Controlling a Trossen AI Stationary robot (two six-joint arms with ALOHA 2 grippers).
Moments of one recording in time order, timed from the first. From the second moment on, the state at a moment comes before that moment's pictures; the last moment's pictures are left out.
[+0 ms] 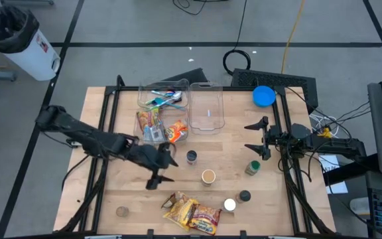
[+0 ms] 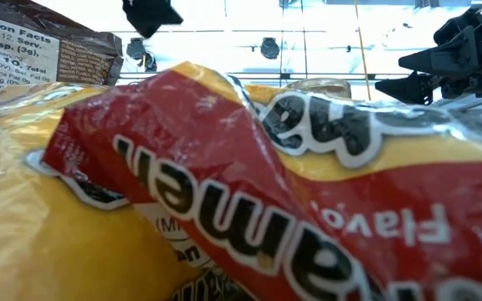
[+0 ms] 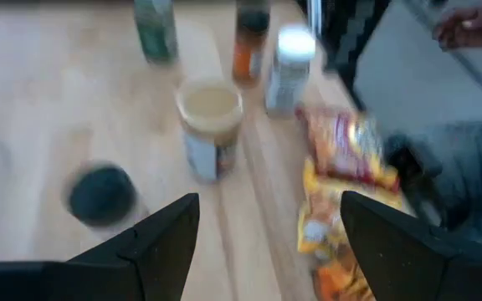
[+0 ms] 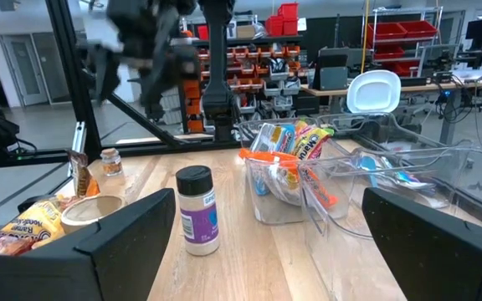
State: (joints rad) left arm -0.32 1.32 0.98 -0.27 0.00 -0.15; right arm -0.09 0.04 0.01 0.07 -0.03 0.07
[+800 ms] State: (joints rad) left arm -0.28 1.20 0.71 0.01 0.06 -0.24; right arm -0.09 0.04 0.01 0.08 -0.03 -0.12
